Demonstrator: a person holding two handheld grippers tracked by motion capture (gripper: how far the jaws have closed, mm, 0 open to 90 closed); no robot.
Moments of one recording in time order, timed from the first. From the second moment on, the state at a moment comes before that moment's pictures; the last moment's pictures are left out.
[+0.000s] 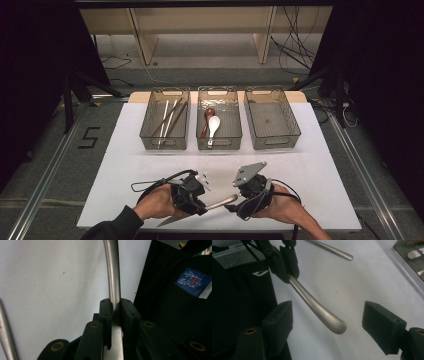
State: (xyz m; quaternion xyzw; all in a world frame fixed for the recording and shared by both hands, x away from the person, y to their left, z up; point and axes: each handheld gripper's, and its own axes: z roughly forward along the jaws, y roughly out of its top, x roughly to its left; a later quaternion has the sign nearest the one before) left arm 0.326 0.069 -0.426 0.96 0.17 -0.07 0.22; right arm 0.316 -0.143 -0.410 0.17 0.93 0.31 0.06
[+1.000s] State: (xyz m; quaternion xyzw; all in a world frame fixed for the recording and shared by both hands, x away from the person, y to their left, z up) left arm 0.325 0.054 -0.416 0.96 0.13 -0.10 0.23; right arm 0.303 -0.124 -0.426 0.09 0.96 0.26 0.07
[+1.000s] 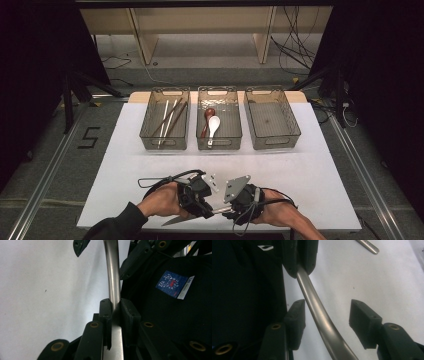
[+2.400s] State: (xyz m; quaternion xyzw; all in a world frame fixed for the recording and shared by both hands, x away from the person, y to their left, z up) left arm 0.333 0.054 -0.420 0.95 0.10 -0.15 0.25; right arm 0.286 -0.126 -0.425 -0.03 0.97 0.23 0.08
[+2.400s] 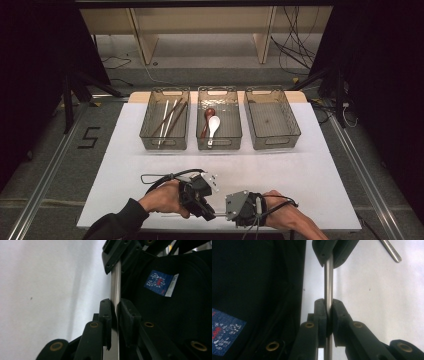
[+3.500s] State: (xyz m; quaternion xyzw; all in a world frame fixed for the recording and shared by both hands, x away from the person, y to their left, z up) left arm 0.357 0.123 -0.373 0.90 0.25 0.05 0.36; right arm 0.333 -0.179 -0.411 0.18 0.95 0.23 0.14
